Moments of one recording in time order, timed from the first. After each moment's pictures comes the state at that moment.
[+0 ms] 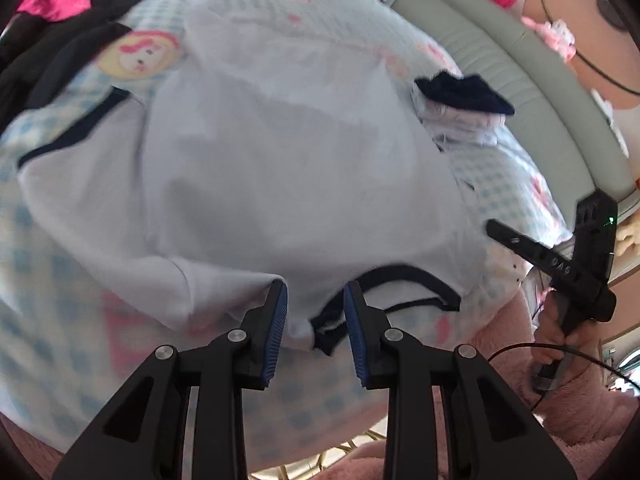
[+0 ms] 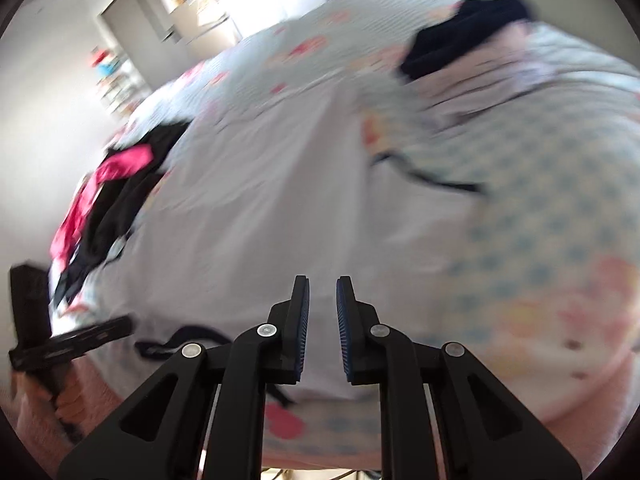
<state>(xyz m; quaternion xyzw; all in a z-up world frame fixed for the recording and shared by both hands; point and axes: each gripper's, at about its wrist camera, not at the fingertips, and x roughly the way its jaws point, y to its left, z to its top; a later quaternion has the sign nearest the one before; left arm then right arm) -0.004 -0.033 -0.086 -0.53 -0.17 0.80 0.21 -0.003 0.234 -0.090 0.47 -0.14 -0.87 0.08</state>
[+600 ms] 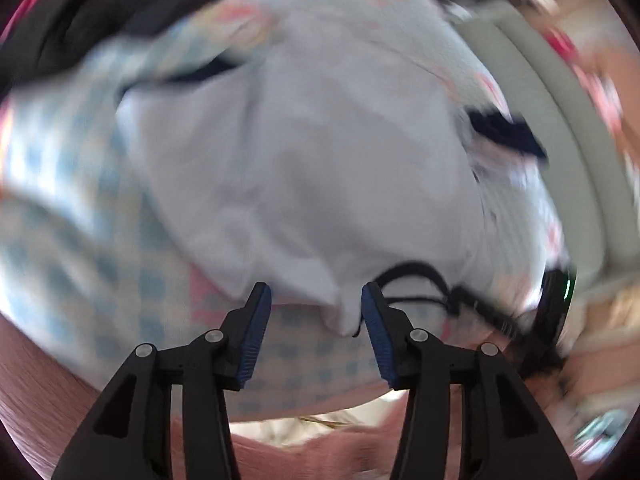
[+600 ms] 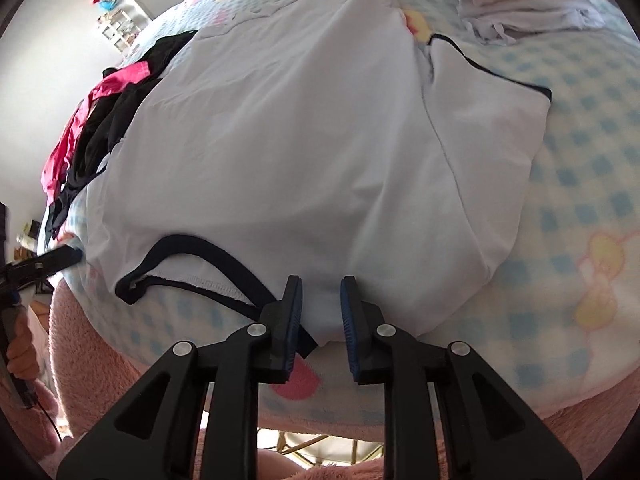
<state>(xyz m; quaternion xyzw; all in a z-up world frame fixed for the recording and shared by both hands) 0.012 -0.106 -0.095 -0.57 -0.29 0.76 0.10 -0.004 0.212 -0.146 0.57 -0.12 -0.81 0.09</state>
